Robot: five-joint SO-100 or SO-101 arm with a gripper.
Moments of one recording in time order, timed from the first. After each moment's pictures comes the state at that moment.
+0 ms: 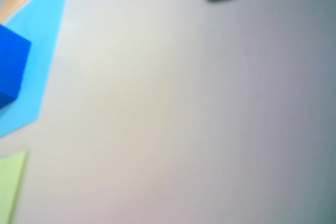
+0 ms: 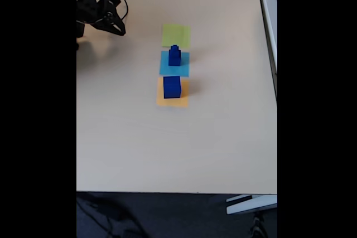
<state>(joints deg) 2.4 192.4 180.8 60.9 -5.7</state>
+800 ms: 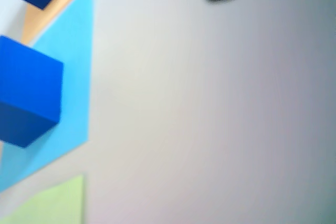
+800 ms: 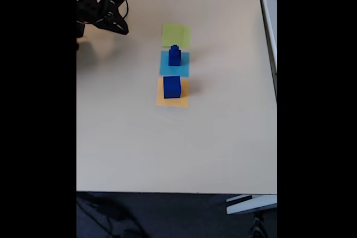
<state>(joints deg) 3.0 192.4 180.4 55.2 0.3</state>
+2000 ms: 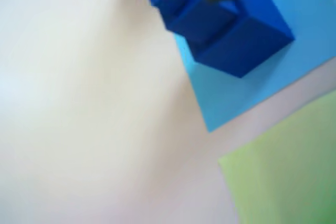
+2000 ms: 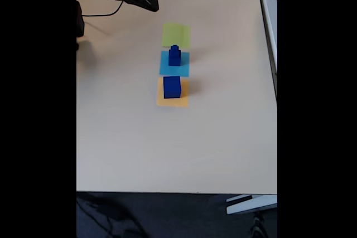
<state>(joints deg) -0.7 123.4 122.1 43.8 12.7</state>
